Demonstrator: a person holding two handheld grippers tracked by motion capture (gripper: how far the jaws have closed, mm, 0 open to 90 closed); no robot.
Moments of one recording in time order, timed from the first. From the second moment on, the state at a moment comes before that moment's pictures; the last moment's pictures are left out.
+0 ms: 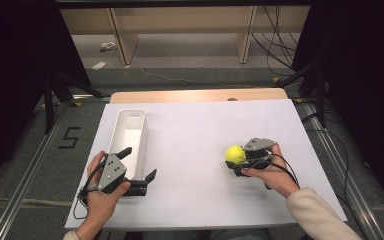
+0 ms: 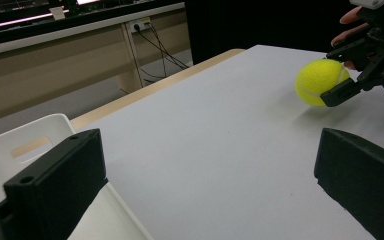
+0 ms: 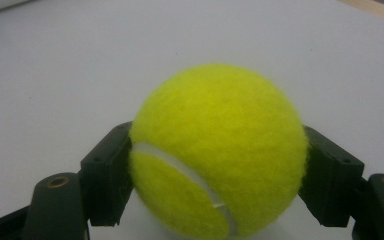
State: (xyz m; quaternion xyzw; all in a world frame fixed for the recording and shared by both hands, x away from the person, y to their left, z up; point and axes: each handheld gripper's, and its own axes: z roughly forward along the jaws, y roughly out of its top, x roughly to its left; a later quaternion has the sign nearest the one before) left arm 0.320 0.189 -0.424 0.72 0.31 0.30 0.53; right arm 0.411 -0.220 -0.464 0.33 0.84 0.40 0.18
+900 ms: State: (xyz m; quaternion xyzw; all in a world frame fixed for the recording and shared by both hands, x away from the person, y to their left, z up) left arm 0.319 0.189 -0.424 0.73 0.31 0.30 0.53; right arm 0.411 -0.214 -0.442 0.33 0.82 0.43 0.18
